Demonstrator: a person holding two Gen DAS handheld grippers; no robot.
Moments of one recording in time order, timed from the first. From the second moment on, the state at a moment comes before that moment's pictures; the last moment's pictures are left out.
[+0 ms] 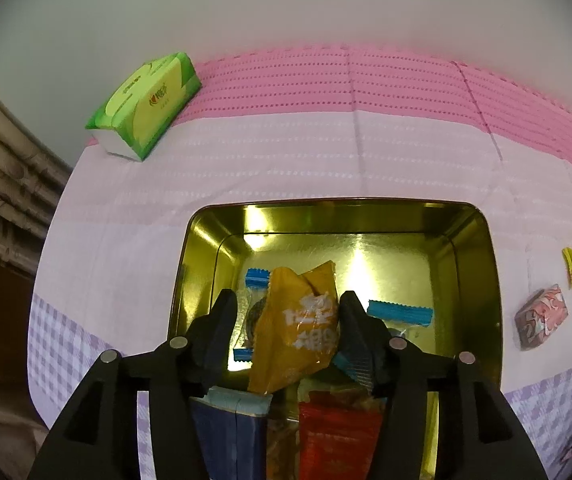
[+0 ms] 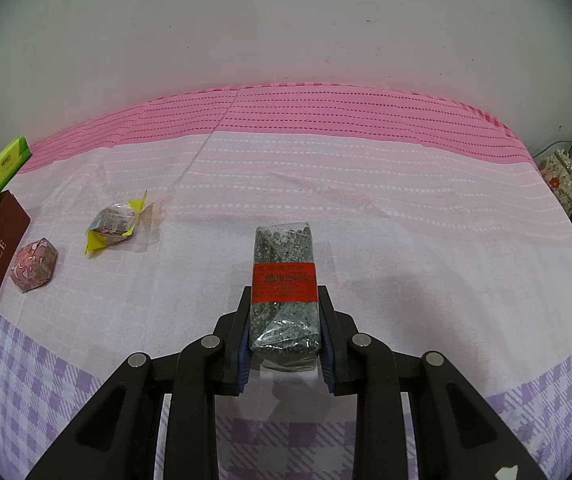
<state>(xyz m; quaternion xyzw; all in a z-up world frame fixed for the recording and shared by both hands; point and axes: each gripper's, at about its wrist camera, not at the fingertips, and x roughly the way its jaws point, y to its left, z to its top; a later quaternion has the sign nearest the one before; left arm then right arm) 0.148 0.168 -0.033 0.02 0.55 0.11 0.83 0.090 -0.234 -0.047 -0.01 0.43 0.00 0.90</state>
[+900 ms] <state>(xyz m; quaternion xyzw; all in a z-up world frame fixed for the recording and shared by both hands) 0.070 0.155 0.027 0.03 0.46 0.12 0.88 0.091 -0.233 -0.046 -0.01 0.43 0.00 0.90</state>
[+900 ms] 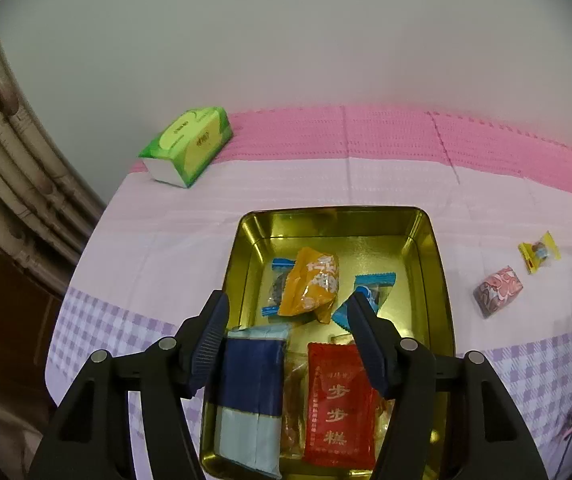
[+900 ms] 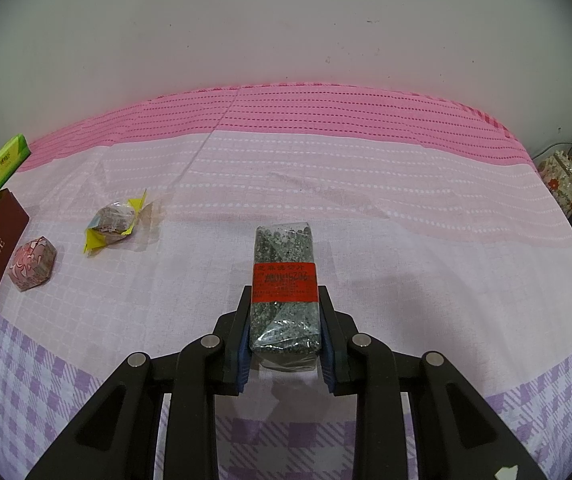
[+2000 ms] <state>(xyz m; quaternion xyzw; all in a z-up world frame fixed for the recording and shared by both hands) 0.040 0.213 0.025 -0.01 0.43 0.16 0.89 0.125 -0.226 -0.034 -0.02 0.56 -0.04 0.83</state>
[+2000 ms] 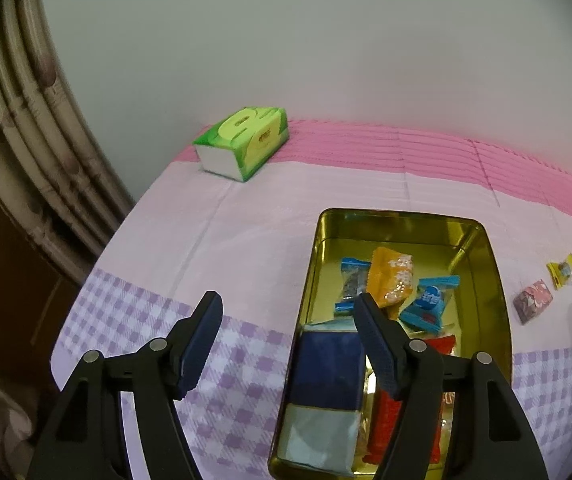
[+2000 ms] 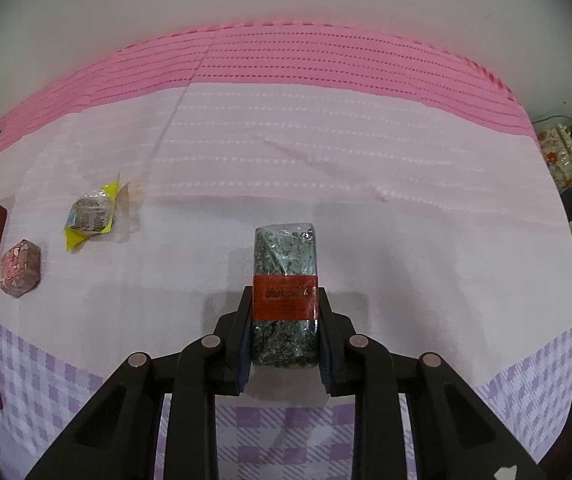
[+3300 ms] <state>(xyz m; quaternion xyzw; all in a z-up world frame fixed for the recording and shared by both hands) 0.036 0.268 0.015 -0.10 0.45 0.24 0.86 0.120 0.077 0.010 -0.11 0.48 0.21 0.85</state>
